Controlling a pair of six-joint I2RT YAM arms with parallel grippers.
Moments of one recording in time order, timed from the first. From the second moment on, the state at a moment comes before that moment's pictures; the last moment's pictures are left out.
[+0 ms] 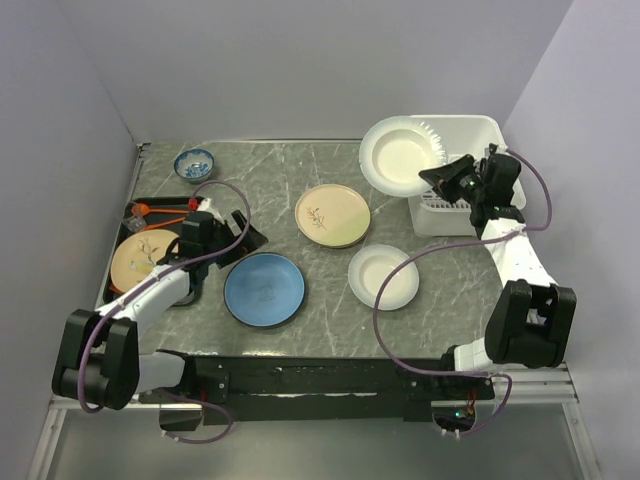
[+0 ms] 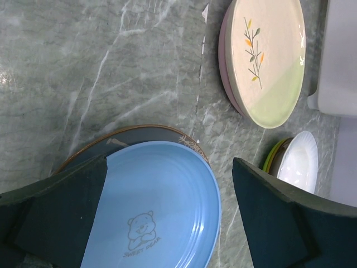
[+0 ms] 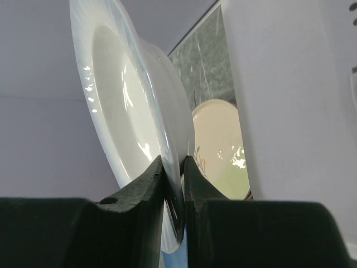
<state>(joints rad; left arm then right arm) -0.23 1.25 0.62 0.03 0.21 -0.72 -0.16 1.42 1.05 0.02 -0.53 0.93</state>
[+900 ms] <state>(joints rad) -0.23 1.27 0.62 0.02 0.20 -0.70 -0.24 1.54 1.08 0.12 -0.51 1.05</state>
